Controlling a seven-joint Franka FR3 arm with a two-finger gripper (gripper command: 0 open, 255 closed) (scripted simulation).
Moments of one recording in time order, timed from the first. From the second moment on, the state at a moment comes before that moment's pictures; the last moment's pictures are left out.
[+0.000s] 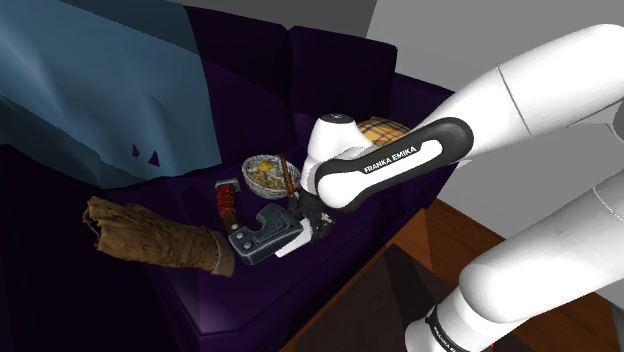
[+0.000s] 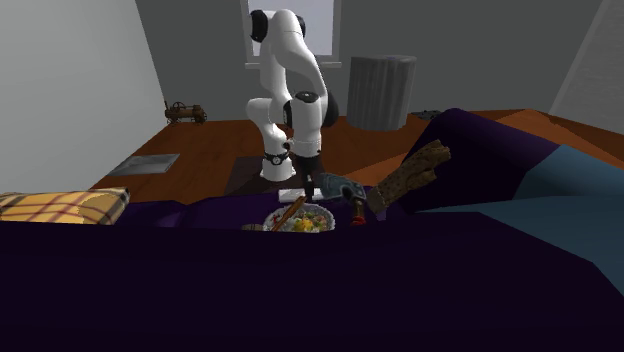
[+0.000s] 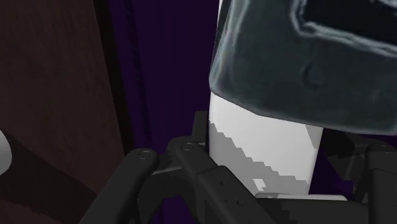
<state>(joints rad) -0.37 -0.17 0.65 -2.60 0.15 2.46 1.71</state>
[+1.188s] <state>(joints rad) -0.33 -0.36 0.58 -2.50 0.24 2.17 1.64</state>
